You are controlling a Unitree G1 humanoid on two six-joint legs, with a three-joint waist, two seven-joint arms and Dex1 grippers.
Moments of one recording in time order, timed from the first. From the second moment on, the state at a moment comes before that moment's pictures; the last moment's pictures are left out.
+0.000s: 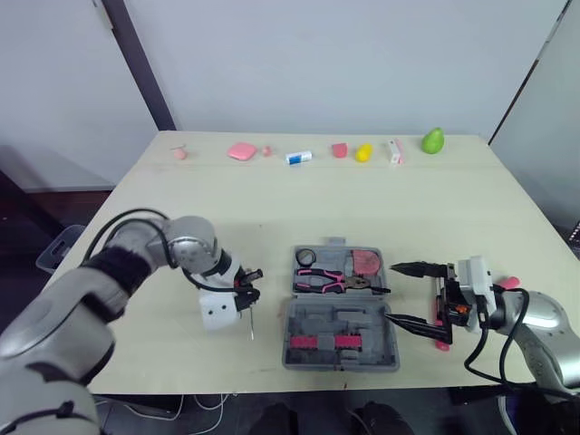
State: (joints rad) left arm -0.89 1.03 -0.82 0.43 0.27 -0.93 -1.20; right arm -0.07 -0.63 -0.03 -0.23 0.52 0.11 1.19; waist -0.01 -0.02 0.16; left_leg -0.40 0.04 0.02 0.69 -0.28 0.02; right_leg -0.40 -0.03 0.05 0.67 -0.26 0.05
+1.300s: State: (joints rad) left arm -0.27 0.37 0.33 -0.42 -0.35 1.50 -0.24; right arm -0.13 -0.62 -0.01 -0.16 0.50 0.06 1.22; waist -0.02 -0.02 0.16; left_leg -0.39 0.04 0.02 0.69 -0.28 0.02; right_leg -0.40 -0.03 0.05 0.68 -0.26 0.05
